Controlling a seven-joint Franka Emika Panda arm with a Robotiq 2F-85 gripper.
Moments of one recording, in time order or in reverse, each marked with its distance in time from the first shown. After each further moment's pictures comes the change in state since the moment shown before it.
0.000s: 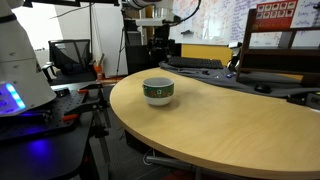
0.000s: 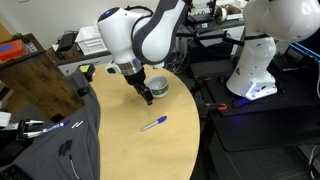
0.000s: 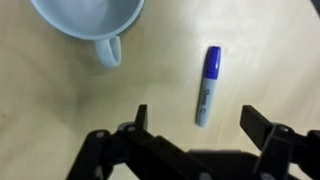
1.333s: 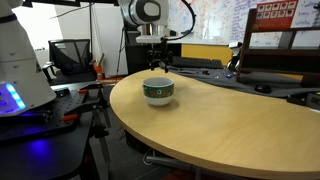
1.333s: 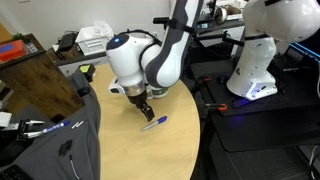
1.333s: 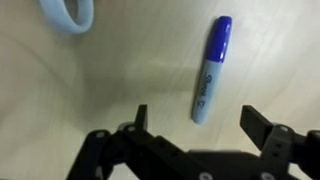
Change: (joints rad) arm 0.024 0.146 0.047 0.000 -0.120 0.219 0.120
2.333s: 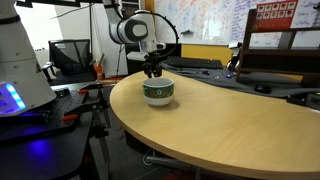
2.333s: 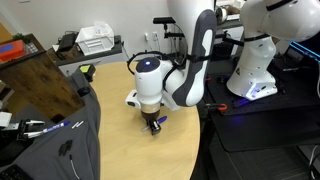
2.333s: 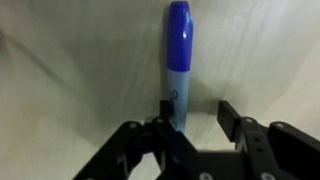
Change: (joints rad) arm 0.175 0.115 -0.106 -0.115 -0.056 0.380 0.311
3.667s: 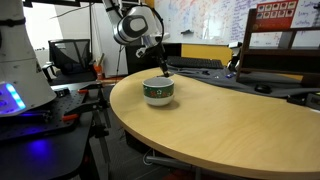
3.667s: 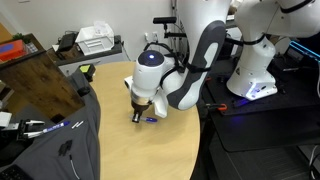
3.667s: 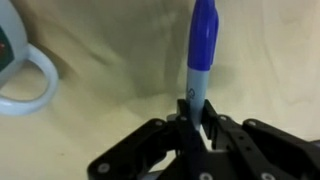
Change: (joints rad) arm 0.509 0.030 -0.492 -0.005 0.254 0.143 0.476
